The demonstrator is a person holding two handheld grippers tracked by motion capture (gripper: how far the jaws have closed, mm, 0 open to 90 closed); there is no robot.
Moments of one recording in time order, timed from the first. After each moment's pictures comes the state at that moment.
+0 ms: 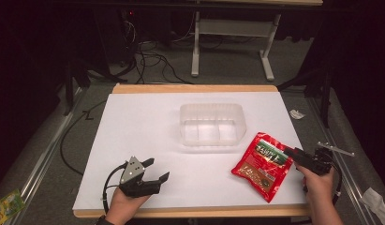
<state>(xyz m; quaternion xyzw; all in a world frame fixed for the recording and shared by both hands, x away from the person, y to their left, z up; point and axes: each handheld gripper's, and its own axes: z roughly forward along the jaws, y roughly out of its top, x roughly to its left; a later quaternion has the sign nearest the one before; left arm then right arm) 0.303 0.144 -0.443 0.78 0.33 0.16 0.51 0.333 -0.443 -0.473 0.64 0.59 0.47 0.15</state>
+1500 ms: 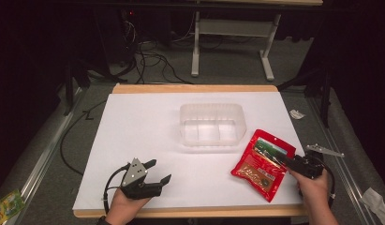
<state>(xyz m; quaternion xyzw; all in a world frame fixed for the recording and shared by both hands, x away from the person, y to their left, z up) 0.298 0.140 -0.441 0.79 0.31 0.16 0.51 0.328 -0.414 -0.471 0.60 0.64 0.46 0.14</state>
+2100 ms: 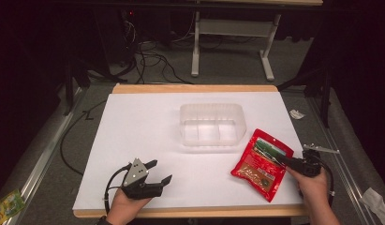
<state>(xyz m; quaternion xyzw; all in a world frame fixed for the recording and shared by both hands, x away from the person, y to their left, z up) 0.298 0.138 -0.441 0.79 0.31 0.16 0.50 0.335 -0.418 -0.480 0.61 0.66 0.43 0.10</state>
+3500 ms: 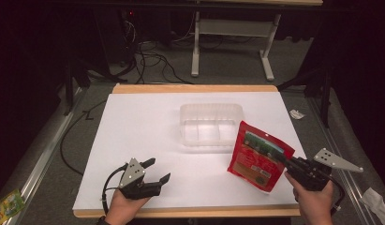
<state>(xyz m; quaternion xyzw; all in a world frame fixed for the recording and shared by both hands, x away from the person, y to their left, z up) 0.296 0.142 -0.437 0.77 0.31 0.17 0.52 0.260 -0.342 -0.373 0.43 0.66 0.58 0.21</state>
